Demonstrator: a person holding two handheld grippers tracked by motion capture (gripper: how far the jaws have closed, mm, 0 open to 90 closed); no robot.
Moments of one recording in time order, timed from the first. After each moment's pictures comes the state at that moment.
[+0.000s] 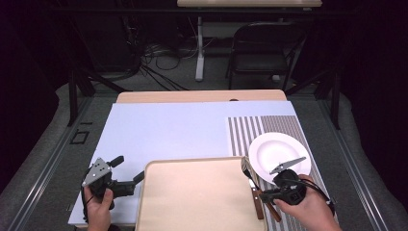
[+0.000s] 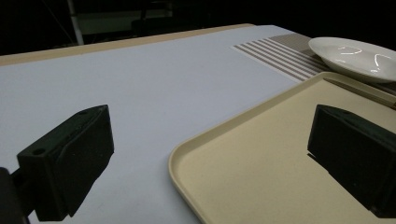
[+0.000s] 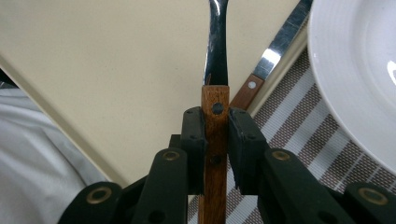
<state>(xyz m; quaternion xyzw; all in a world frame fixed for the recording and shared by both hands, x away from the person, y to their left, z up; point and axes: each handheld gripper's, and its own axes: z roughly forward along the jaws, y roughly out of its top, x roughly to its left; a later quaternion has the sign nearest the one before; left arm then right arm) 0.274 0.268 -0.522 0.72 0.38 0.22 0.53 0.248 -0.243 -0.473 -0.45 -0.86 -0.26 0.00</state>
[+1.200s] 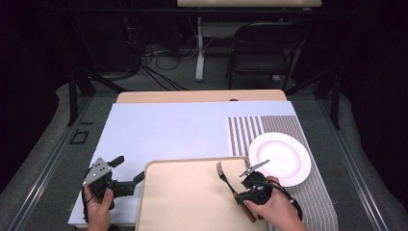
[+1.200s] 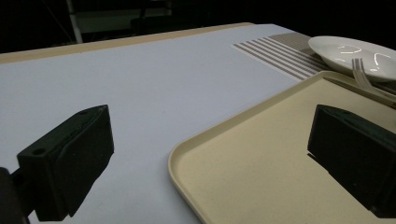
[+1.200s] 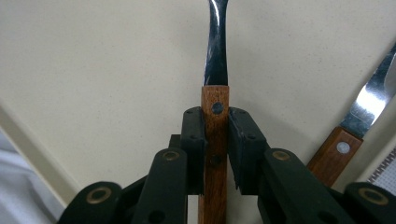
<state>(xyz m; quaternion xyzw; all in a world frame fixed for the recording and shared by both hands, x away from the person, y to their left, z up) 0.275 0.267 -0.523 0.72 0.39 0.21 0.53 0.267 -0.179 -0.515 -0.44 -0.87 -0.24 0.02</state>
